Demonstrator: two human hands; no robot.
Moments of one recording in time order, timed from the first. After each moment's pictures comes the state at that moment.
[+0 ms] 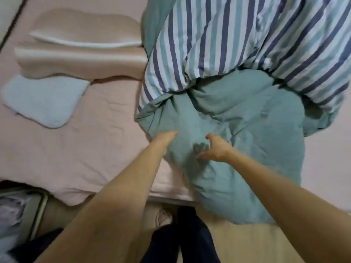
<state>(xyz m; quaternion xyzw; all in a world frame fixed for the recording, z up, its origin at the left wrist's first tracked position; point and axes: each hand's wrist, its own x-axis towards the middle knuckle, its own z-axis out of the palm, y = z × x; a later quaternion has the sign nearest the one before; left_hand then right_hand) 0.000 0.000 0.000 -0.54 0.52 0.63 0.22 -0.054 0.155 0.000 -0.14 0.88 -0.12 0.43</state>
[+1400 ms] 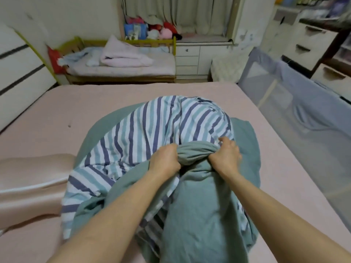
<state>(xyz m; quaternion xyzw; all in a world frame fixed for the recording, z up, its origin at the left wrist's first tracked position) -0.358 0.184 0.163 -0.08 0.98 0.19 -0.01 -0.411 0.355 0.149 0.05 0.95 -0.29 -0.07</state>
